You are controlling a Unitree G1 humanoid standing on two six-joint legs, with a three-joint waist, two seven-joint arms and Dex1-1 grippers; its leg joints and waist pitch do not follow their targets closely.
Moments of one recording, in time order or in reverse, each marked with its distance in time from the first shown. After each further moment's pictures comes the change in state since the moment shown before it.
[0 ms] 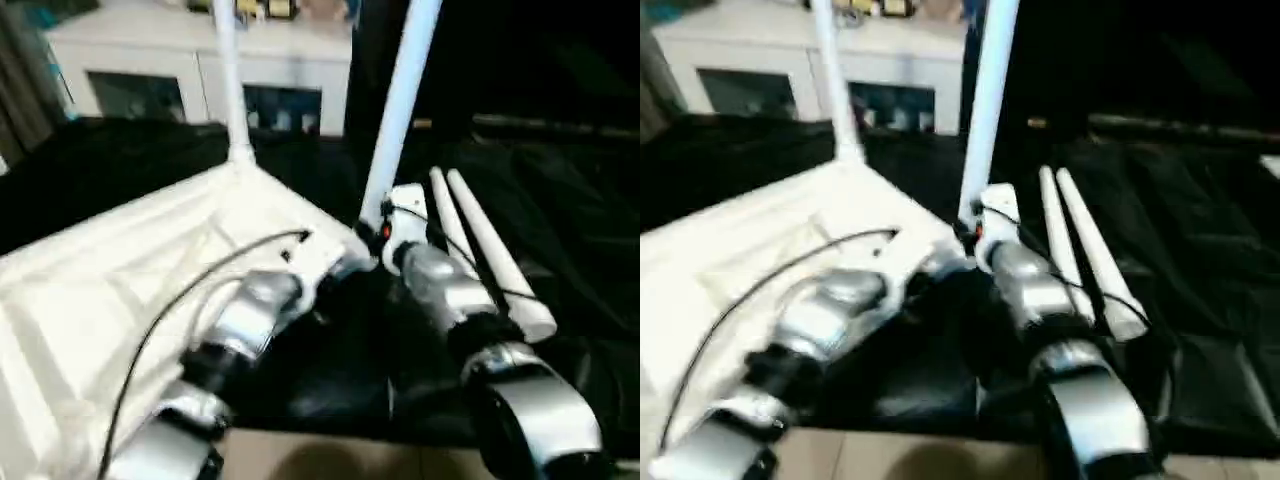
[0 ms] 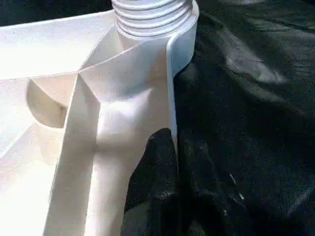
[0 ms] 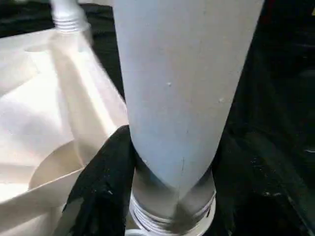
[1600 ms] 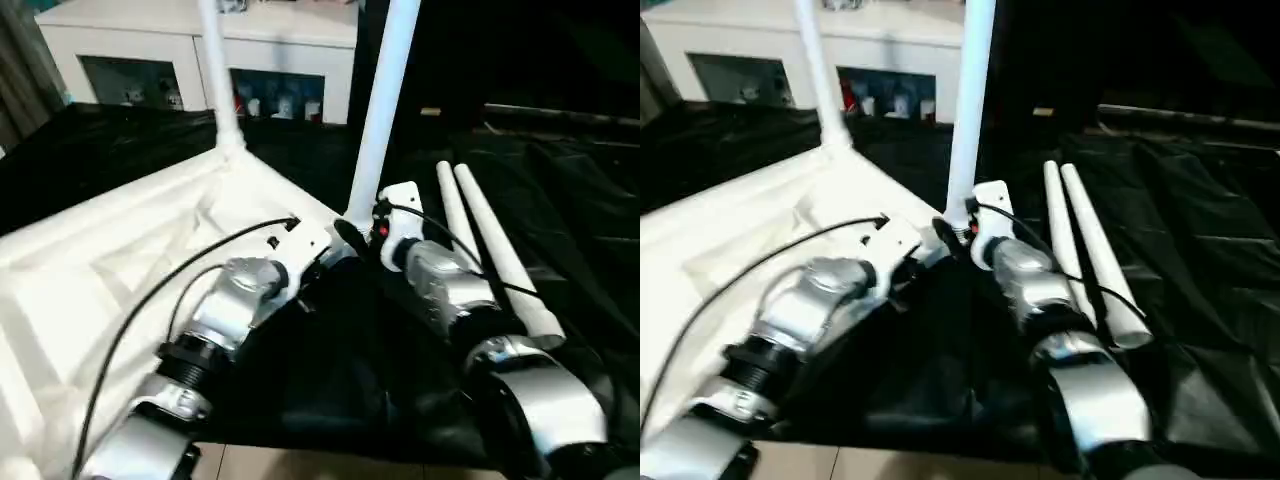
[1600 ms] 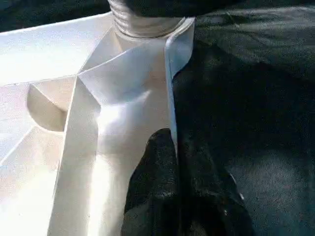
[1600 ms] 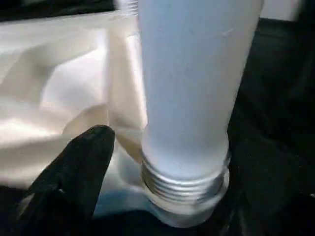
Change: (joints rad) left arm -0.025 0.164 -0.010 -0.040 -0.048 -0.110 -0.154; right arm 0.021 -0.108 -0.012 -0.025 -0.031 -0.082 0.371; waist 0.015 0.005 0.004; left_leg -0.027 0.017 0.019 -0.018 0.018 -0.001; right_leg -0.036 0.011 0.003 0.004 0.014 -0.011
